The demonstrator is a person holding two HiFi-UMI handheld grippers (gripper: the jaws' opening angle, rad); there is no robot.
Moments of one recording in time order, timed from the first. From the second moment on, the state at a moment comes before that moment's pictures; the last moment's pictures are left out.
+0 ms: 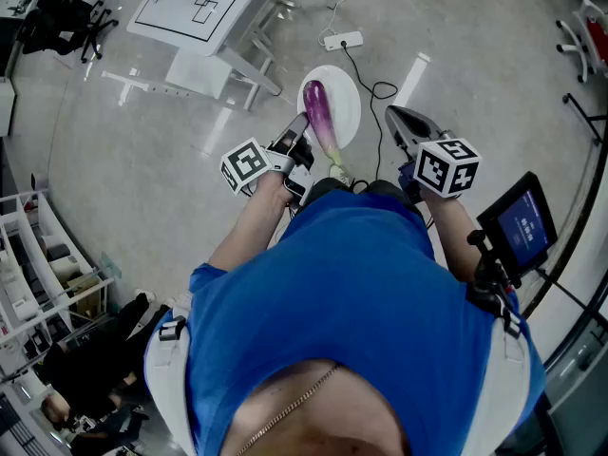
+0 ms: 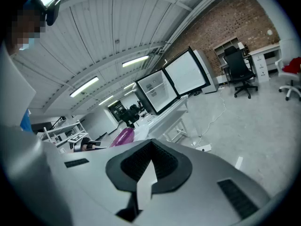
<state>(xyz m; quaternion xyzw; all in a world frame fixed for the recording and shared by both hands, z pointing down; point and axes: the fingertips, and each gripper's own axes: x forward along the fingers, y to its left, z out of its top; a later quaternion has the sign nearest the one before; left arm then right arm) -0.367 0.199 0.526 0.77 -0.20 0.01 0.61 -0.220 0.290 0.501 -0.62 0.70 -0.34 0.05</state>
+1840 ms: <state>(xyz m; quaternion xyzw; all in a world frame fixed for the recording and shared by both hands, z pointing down) -0.224 0.130 0.513 0.78 -0.15 0.04 0.61 -0.069 0.249 0.487 -0.69 0.64 -0.32 0.11</state>
